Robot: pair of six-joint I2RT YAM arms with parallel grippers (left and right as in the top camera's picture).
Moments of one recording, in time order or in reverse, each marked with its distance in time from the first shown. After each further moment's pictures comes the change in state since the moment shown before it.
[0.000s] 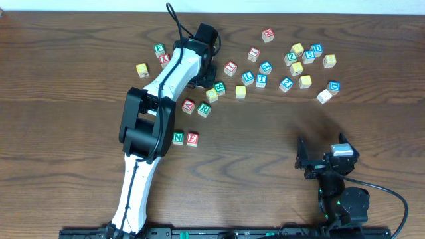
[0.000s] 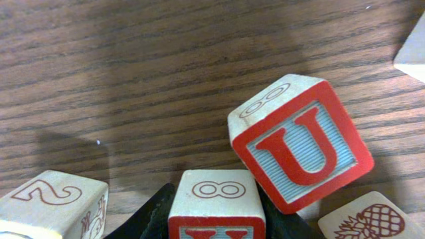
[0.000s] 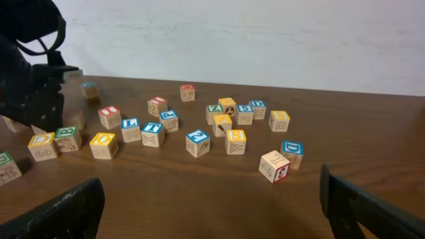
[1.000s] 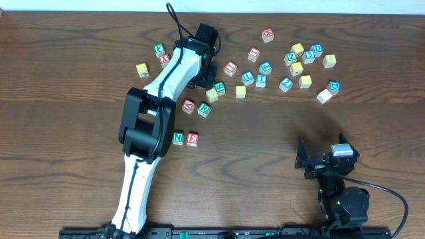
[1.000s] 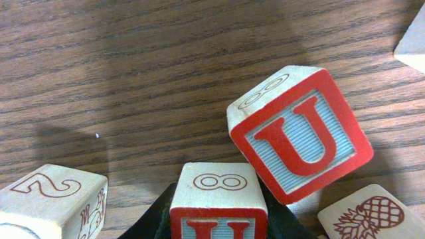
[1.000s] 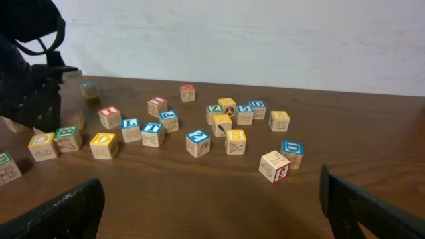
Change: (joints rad) left arm -0.001 -0.003 0.000 -0.014 -0.001 0.004; right arm 0.000 0.000 0.000 0.000 0.000 0.000
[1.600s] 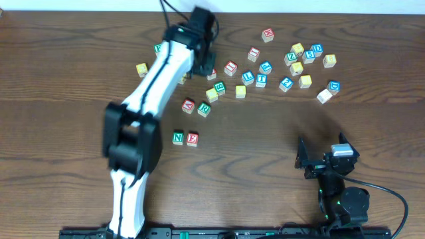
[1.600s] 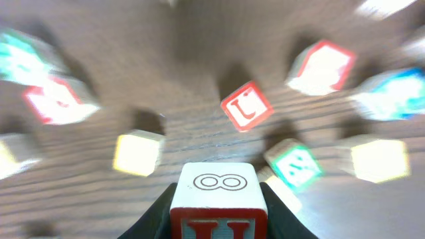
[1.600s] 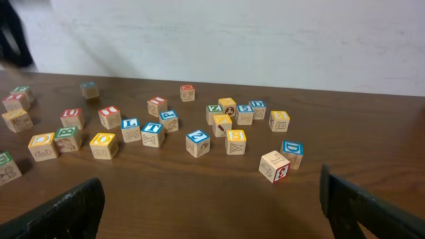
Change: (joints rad) left arm 0.000 -0.247 -0.004 -0.062 0.000 -0.003; right arm 0.000 0.000 0.000 0.000 0.000 0.000
